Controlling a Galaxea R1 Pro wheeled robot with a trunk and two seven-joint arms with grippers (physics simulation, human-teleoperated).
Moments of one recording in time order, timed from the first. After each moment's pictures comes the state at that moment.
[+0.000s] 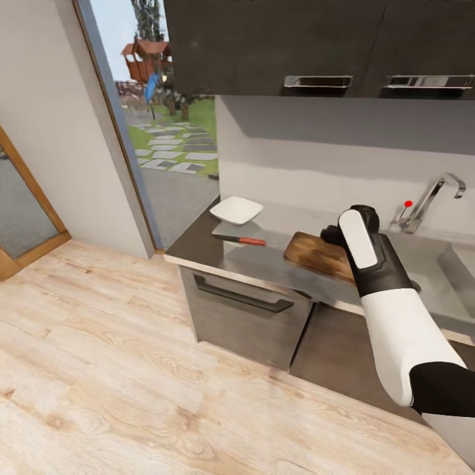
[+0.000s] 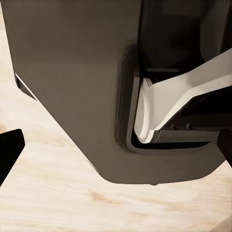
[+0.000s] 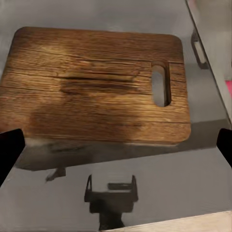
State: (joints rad) left arm 0.00 -0.11 0.00 -0.04 0.03 -0.11 -0.01; right arm -1.17 -0.05 0.08 -1.11 -0.77 1.00 -1.00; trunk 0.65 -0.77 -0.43
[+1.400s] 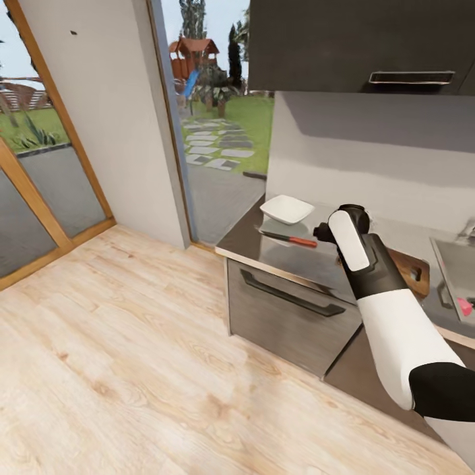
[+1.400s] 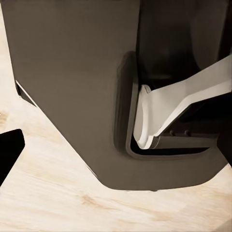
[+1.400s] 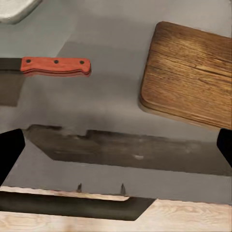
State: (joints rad) left arm 0.00 -0.11 0.00 -0.04 0.03 -0.15 -0.01; right arm -1.17 -0.05 0.18 -1.14 -0.77 1.00 -1.00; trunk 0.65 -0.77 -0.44
